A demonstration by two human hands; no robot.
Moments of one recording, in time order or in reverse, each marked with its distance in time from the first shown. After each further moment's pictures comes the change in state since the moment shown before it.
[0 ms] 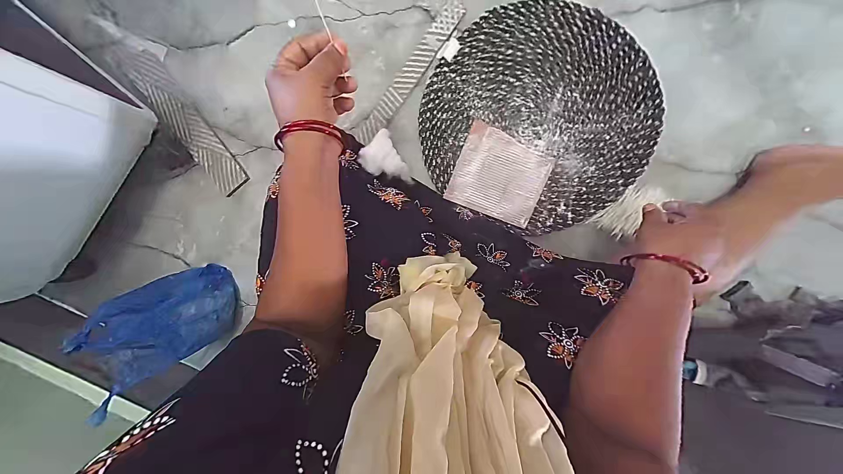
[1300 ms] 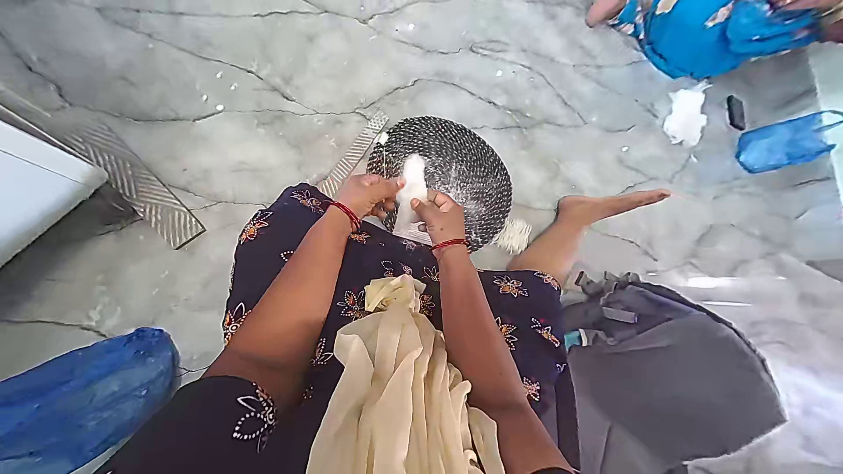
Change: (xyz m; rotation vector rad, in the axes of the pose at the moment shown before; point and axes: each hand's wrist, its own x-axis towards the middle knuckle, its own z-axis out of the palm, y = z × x) left_hand -0.047 -0.032 0.021 0.202 -0.799 -0.185; right_hand -0.135 -0.143 0.041 0.906 -0.415 -0.305
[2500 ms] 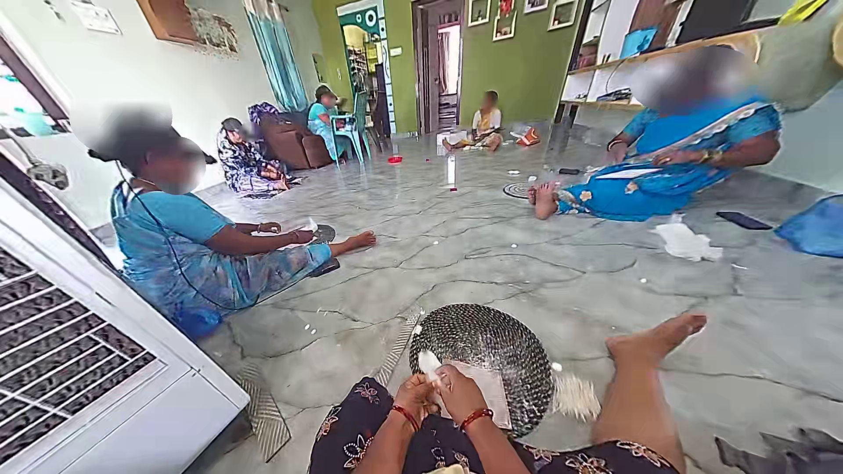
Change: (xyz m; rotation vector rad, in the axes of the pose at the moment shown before) left_hand -0.017 -0.018 0.041 -0.292 0.168 -0.063; right_hand -0.019 -0.032 -0.010 -0.621 -0.226 -0.124
